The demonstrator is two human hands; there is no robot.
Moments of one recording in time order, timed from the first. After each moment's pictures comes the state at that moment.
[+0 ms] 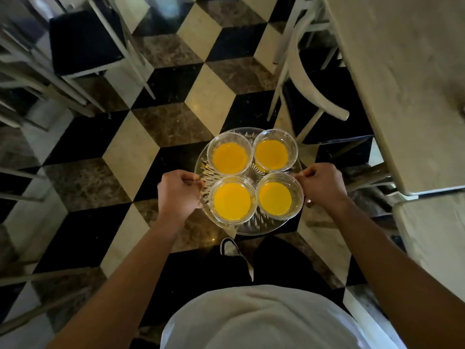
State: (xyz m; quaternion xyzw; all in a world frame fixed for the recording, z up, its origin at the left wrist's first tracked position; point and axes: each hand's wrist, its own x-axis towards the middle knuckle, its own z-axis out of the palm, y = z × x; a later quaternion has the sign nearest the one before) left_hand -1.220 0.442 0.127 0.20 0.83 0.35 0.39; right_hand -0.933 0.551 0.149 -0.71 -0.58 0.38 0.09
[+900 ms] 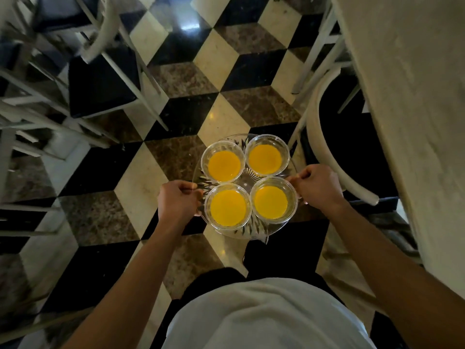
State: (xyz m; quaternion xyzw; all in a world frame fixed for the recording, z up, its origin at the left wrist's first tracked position) left_hand -1.300 0.660 0.128 0.17 0.86 0.34 0.35; right_hand -1.029 0.796 0.141 -0.67 -0.63 0.37 0.09
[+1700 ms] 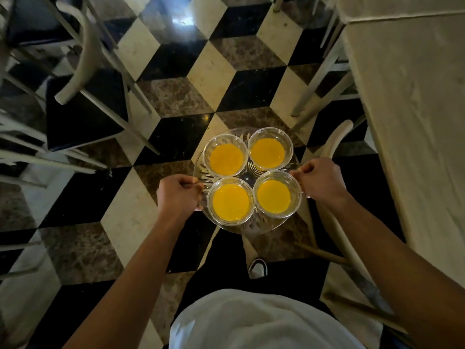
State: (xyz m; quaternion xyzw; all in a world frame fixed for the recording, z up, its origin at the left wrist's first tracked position) left_hand -1.382 0.876 0.118 0.15 0.84 0.35 0.38; right_hand -1.111 1.011 0.140 -0.68 -0.63 0.38 0.08
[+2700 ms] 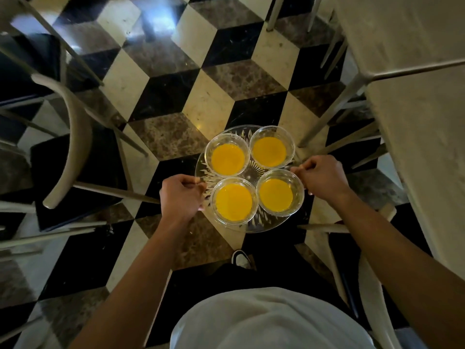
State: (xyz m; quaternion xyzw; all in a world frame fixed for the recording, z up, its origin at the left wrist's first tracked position) left_hand -1.547 1.147 0.122 0.19 0.83 0.34 0.39; right_hand -1.265 1.268 0.131 -0.69 -0.60 0.40 0.08
